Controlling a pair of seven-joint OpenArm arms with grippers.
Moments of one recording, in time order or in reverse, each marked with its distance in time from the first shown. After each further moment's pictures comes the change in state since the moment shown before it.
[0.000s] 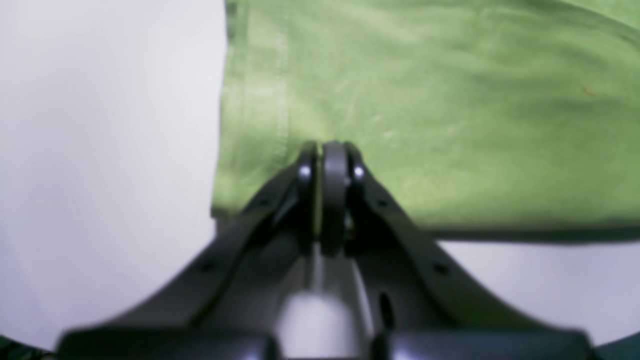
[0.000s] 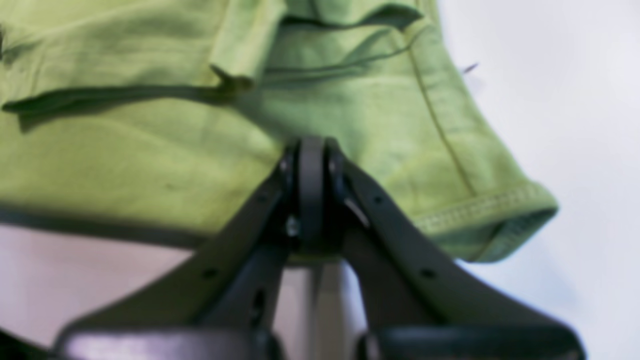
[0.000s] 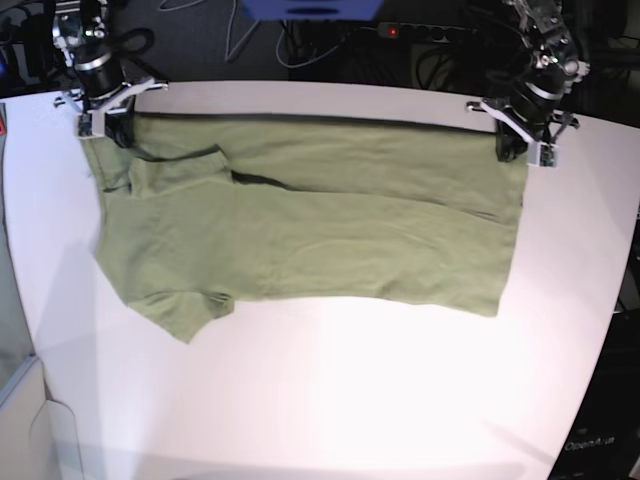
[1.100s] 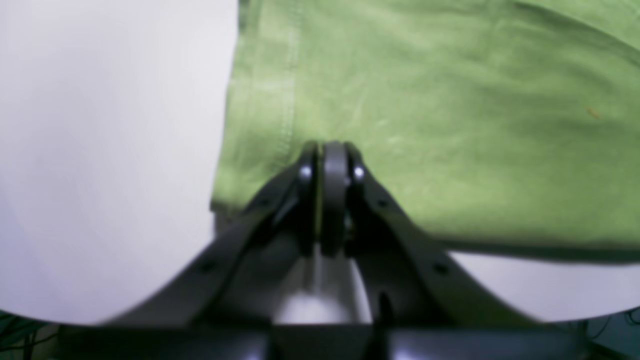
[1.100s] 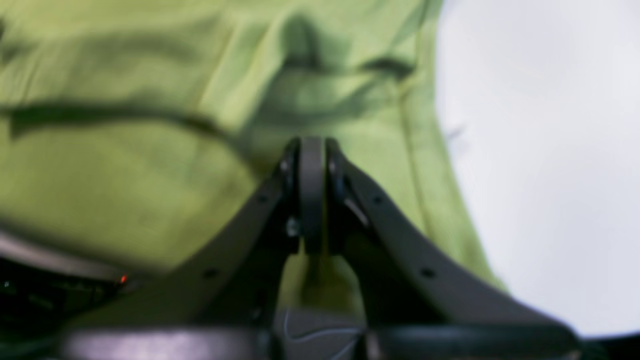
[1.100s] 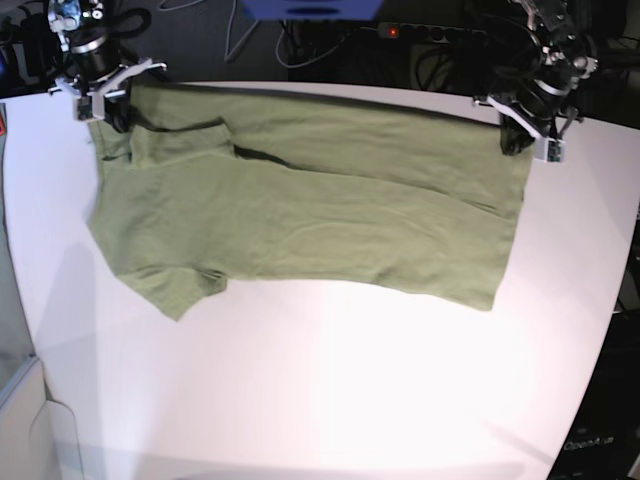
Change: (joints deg) left arm -0.6 0.2 -3.5 0.1 -1.2 -2.6 3.1; right arm -4.1 1.1 0.8 4.8 -1.8 0.1 1.2
